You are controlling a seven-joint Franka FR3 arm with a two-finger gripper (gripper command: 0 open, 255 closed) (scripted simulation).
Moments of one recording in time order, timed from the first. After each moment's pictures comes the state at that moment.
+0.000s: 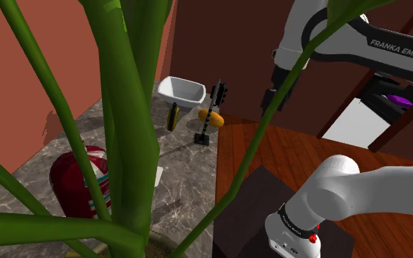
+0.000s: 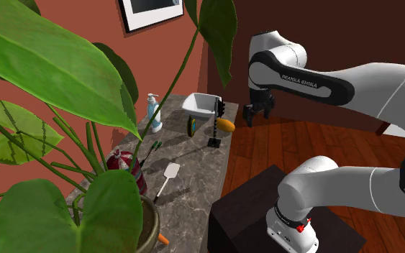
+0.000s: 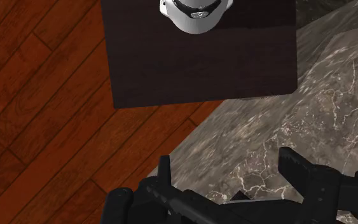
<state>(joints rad) 0.01 -0.81 0.01 -2.40 -0.06 1.46 0.05</state>
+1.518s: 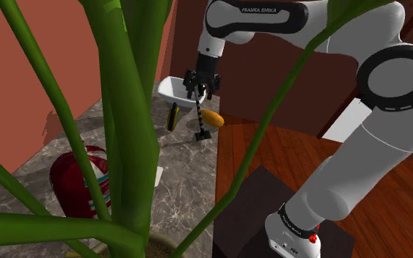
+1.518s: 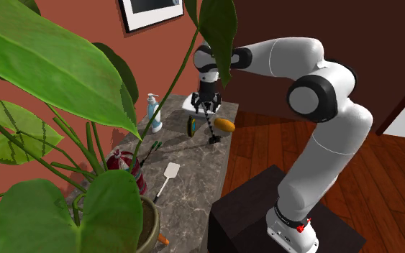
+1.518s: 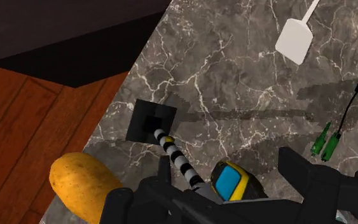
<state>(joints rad) 0.02 0.01 0.06 -1.82 0.19 1.68 0.30</state>
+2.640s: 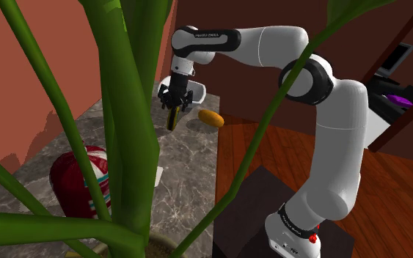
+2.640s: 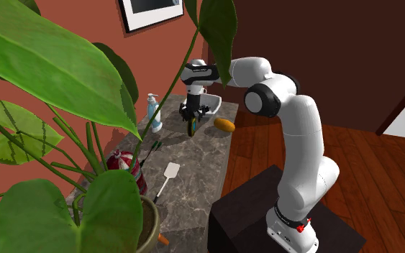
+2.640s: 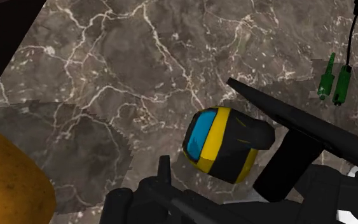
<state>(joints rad) 0.01 0.51 0.06 -1.44 0.29 1.69 0.38</state>
